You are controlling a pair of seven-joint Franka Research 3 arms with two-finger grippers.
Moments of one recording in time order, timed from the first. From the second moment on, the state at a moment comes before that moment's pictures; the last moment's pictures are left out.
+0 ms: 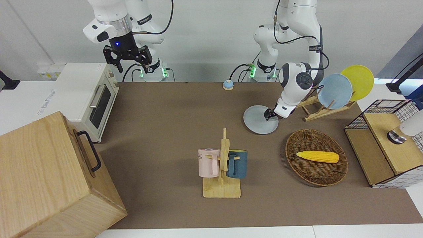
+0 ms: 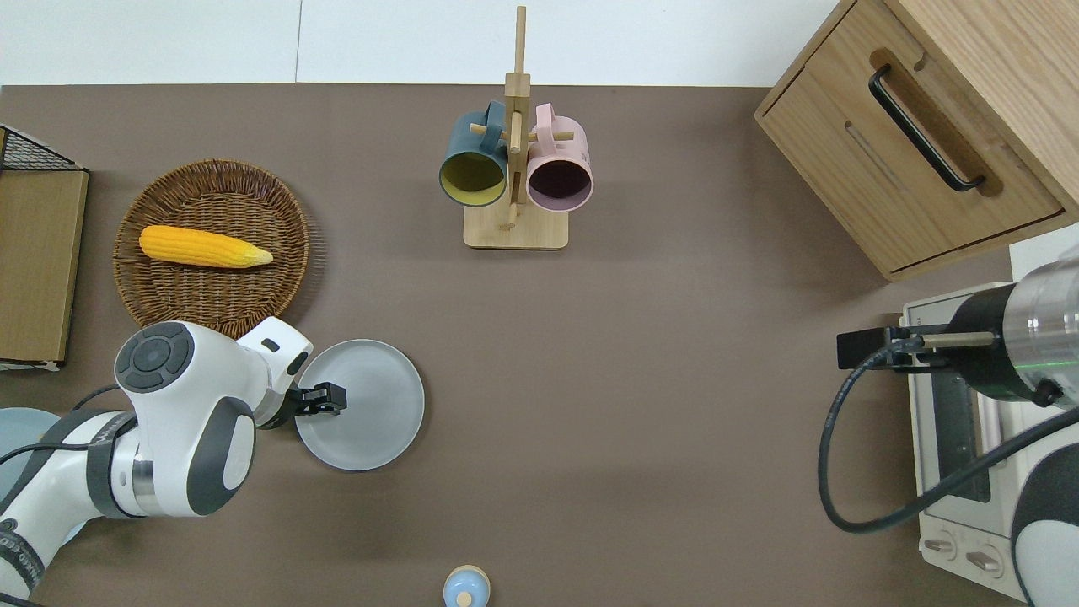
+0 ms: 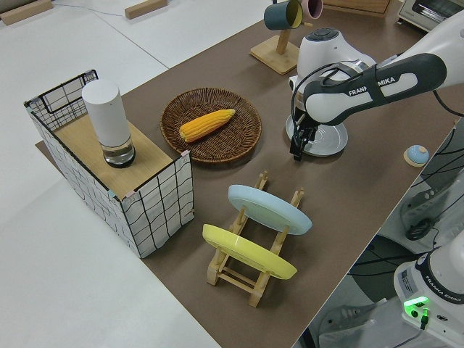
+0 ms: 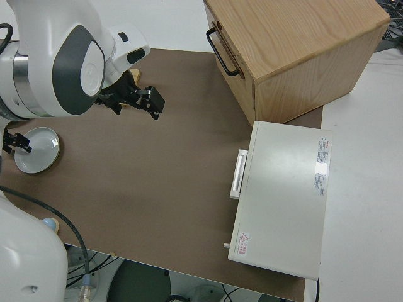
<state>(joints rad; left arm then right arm) -0.06 0.07 -0.07 -2.35 -0.07 2.26 -0.21 -0.25 -0.12 0.37 -1.63 0.05 1.51 0.17</state>
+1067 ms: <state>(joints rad) -0.06 0.05 -0.06 -2.36 -0.07 2.26 -0.12 -0.25 -0.12 0.37 -1.63 0.05 1.51 0.17</state>
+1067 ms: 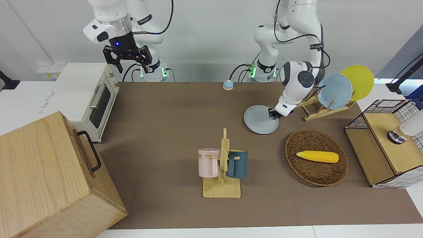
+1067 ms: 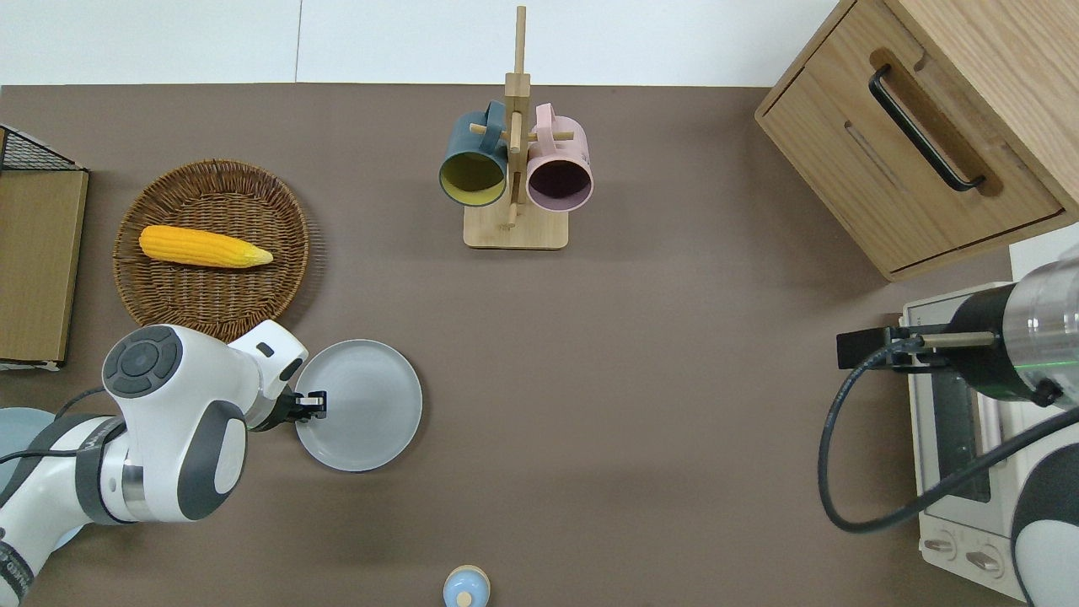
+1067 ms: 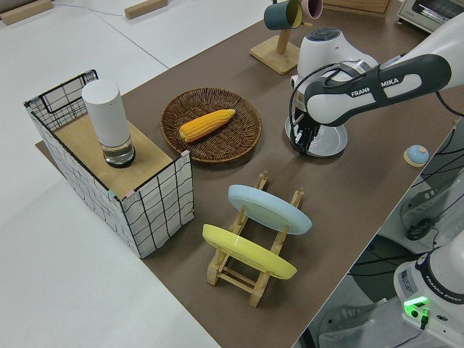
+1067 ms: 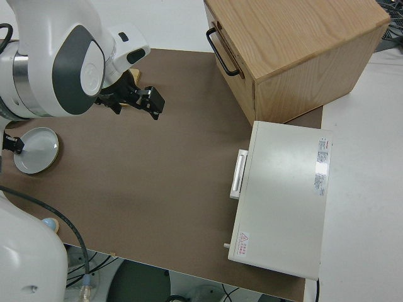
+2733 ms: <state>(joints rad) -0.16 0.05 -0.26 -2.37 -0.12 2.29 -0.49 -0.25 -0.12 0.37 -1.63 0.05 1.51 0.17</state>
